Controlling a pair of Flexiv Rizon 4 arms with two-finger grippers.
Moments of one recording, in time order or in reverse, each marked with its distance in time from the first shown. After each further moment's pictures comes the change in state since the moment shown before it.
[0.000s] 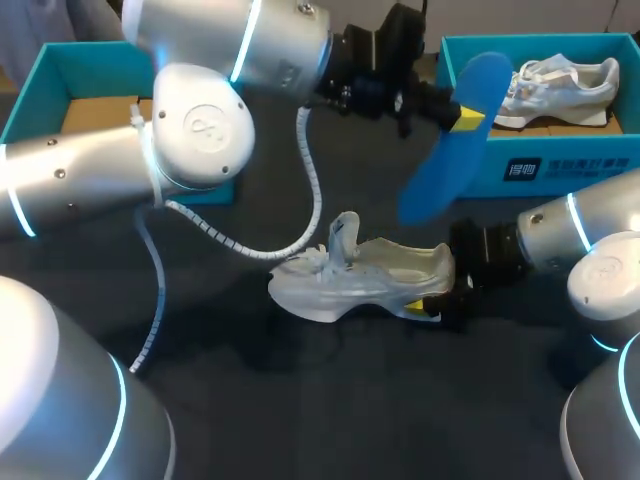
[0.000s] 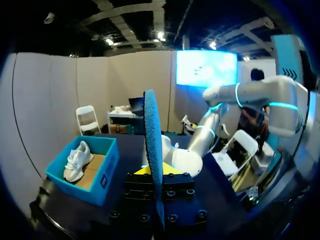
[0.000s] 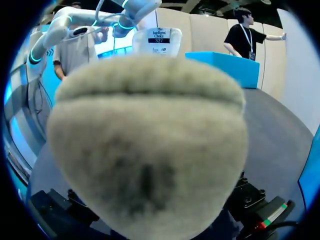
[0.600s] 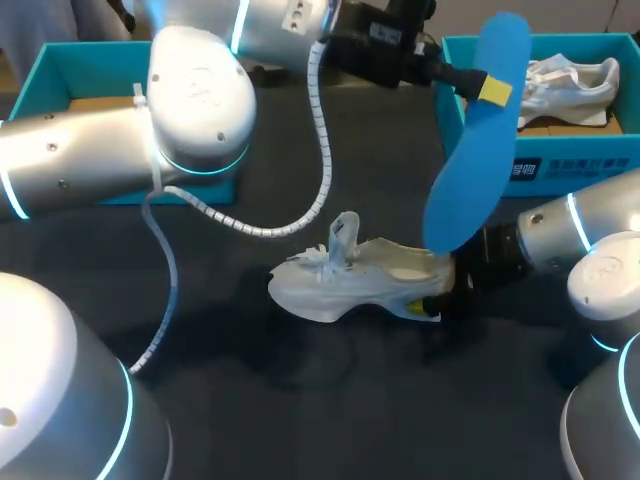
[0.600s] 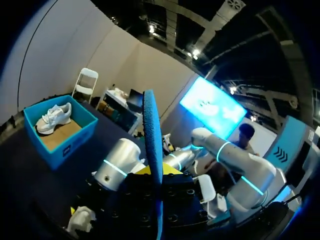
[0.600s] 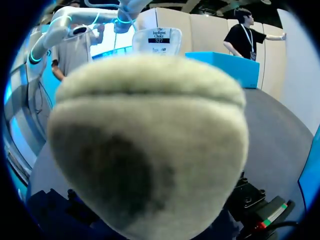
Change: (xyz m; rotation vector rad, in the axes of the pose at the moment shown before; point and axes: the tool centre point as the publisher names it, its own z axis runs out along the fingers) left arm 0.042 -0.053 -0.013 0.044 0.147 -0.570; right arm 0.000 0.000 0.000 0.000 0.000 0.000
